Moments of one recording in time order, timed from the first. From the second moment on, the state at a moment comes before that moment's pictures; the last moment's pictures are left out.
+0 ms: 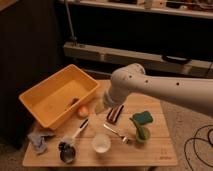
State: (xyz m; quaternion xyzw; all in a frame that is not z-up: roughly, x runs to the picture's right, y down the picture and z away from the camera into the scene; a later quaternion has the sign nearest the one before) arm 0.003 0.106 0.706 -0.32 0.03 0.56 0.76
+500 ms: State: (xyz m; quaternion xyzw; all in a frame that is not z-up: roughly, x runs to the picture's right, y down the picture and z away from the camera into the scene) arm 0.027 0.159 0.718 -0.33 0.07 0.53 0.78
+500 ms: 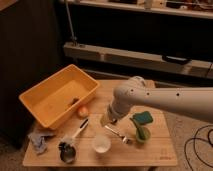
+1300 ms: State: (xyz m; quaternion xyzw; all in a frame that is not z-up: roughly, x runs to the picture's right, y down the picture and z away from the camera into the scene) arm 0.063 0.207 0.750 -0.34 0.10 0.51 0.78
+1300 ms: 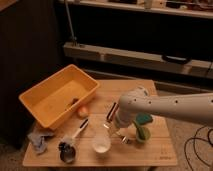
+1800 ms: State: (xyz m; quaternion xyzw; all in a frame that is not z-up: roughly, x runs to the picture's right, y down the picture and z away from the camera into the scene) arm 0.077 0.220 0.782 -0.34 0.11 0.51 0.78
